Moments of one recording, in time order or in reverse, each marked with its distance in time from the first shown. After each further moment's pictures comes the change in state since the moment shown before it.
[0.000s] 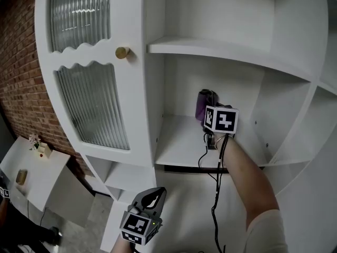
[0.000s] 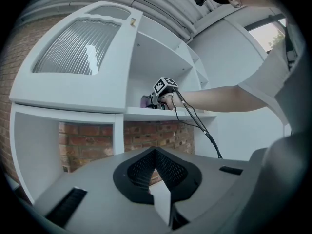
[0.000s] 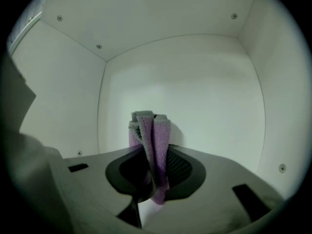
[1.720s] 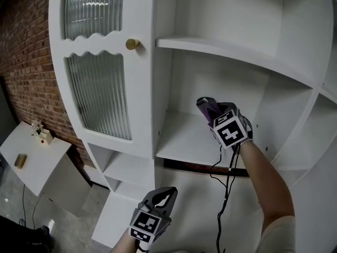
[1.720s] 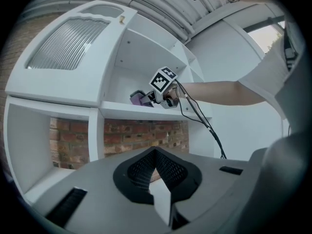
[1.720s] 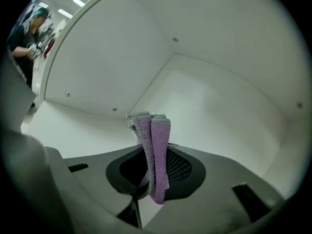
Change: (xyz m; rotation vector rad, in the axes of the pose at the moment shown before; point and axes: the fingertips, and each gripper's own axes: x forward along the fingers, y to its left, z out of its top) left arm 0.015 -0.052 -0.004 -0.017 -0.002 -0.032; right arm -0.043 0.024 -0.006 -0.750 0.114 0.147
